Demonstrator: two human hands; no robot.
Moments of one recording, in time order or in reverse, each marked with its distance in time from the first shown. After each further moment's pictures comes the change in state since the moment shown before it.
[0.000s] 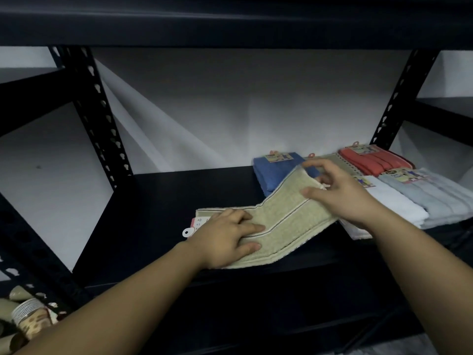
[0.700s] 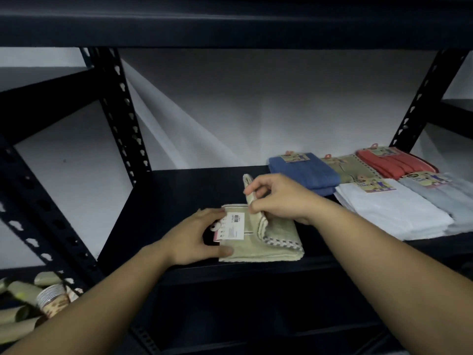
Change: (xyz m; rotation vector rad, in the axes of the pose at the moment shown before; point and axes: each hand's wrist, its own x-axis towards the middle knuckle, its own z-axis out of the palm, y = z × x) left_hand -0.070 -0.062 -0.025 -0.259 0.009 -0.226; right_hand 0.026 -0.062 0.113 -0.084 -0.379 0.054
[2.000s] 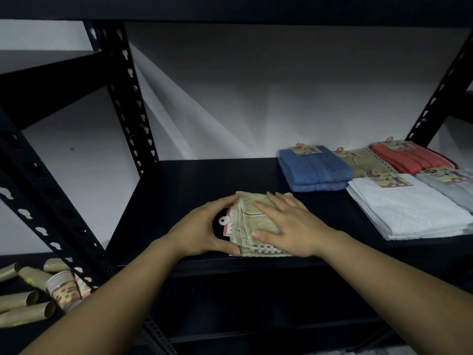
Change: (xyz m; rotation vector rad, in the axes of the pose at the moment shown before) left_hand -0.003 0.007 -0.001 -0.212 0.027 0.001; right_hand -0.015 0.066 0.034 -0.802 -0.160 -0.068
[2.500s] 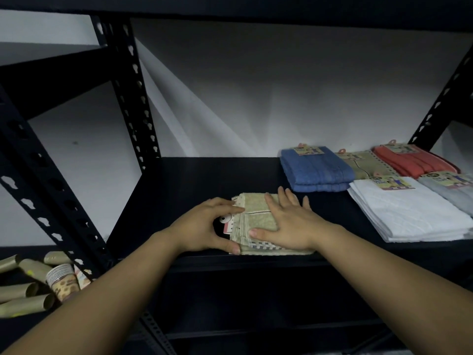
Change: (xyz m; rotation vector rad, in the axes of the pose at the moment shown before) left_hand 0.004 -0.006 0.001 0.095 -0.046 0.011; right_hand 0.009 -0.007 -0.008 -0.001 -0.144 0.172
